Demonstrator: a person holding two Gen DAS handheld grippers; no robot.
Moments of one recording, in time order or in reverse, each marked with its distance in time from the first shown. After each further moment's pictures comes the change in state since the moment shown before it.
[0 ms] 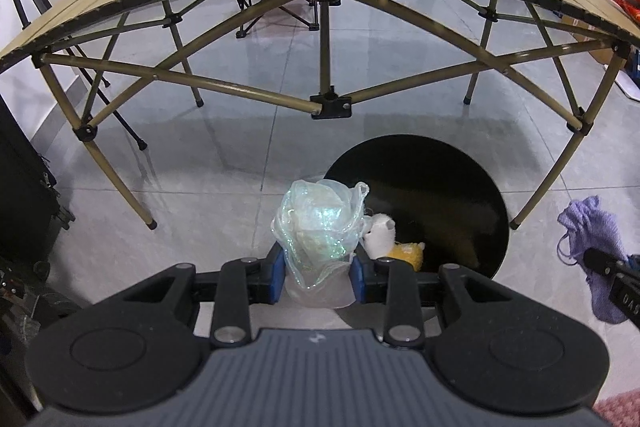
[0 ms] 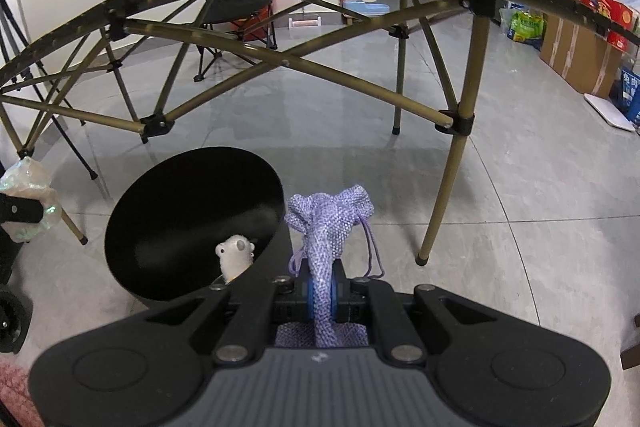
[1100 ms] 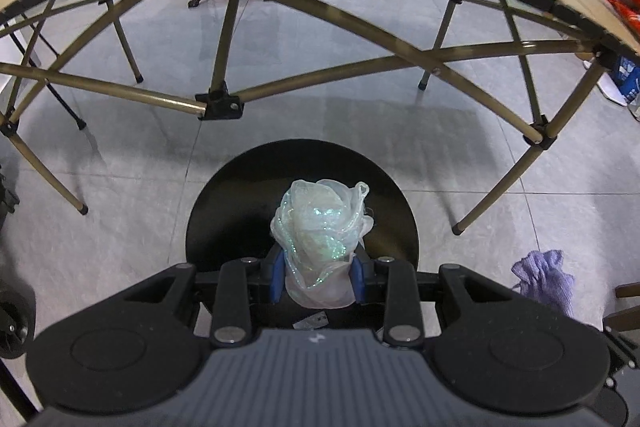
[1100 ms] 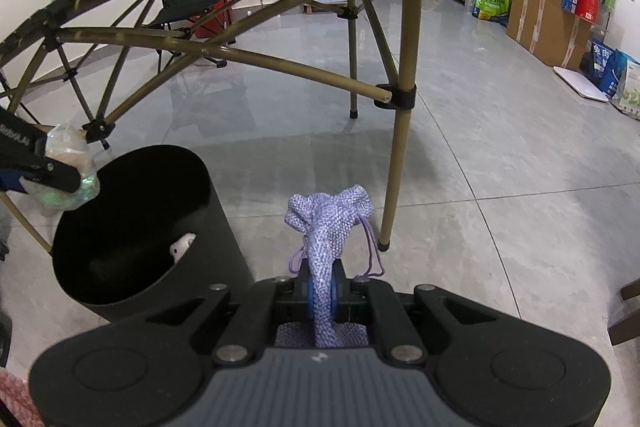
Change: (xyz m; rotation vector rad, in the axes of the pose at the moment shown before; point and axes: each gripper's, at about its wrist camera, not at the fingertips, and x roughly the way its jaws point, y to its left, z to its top) left arm 0.046 -0.088 0.046 -0.043 0.118 -0.099; right arm 0.021 -0.044 -0.006 0.077 0.032 -0.077
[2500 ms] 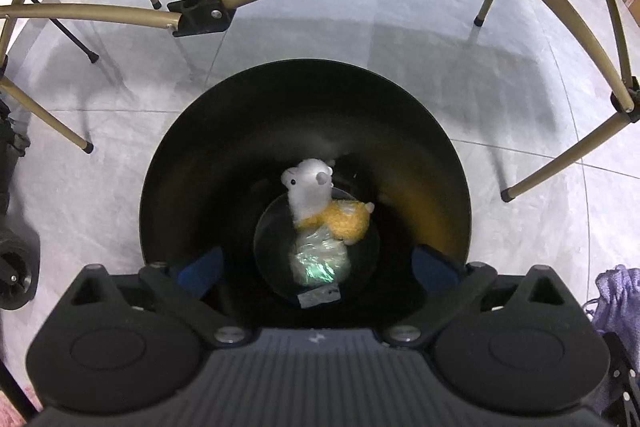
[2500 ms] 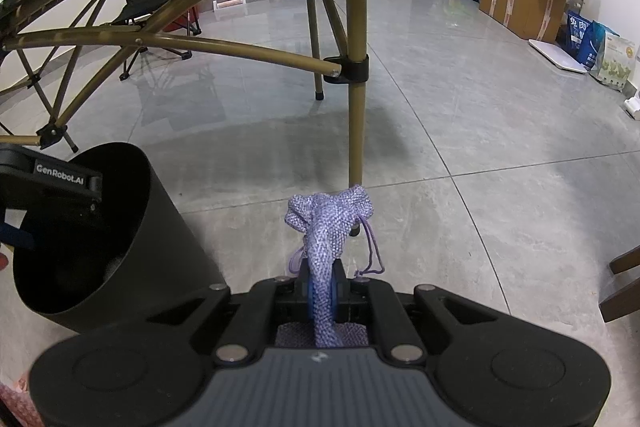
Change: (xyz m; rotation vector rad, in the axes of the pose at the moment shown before) left arm 0.092 -0.017 0.003 -0.069 0.217 0.127; right arm 0.025 -0.028 -0.002 0.068 0.046 -0.059
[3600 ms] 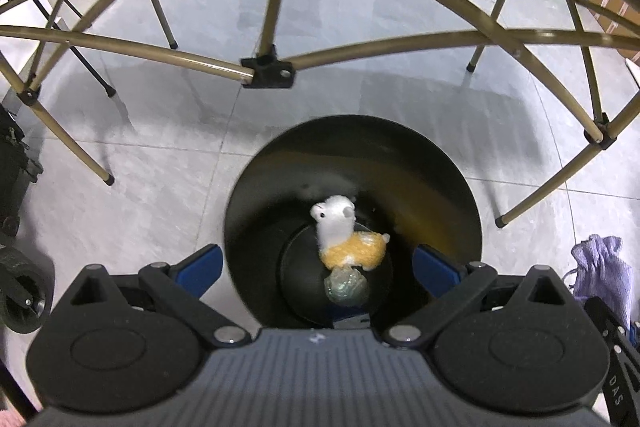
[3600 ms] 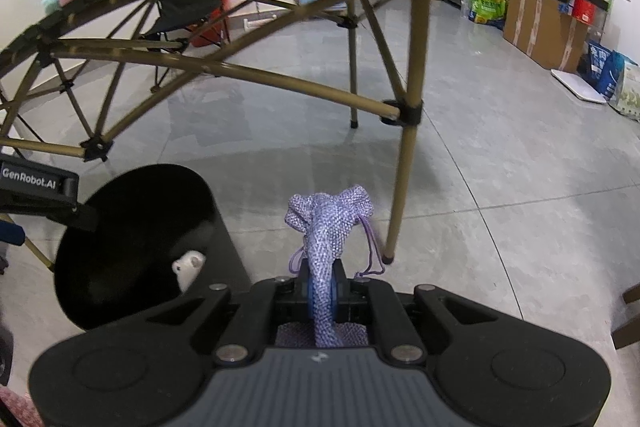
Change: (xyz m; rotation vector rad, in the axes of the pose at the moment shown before) left arm -0.056 0.049 -0.007 0.003 -0.145 -0.033; right arm -0.028 0.038 0.011 -0.056 -0.075 0.063
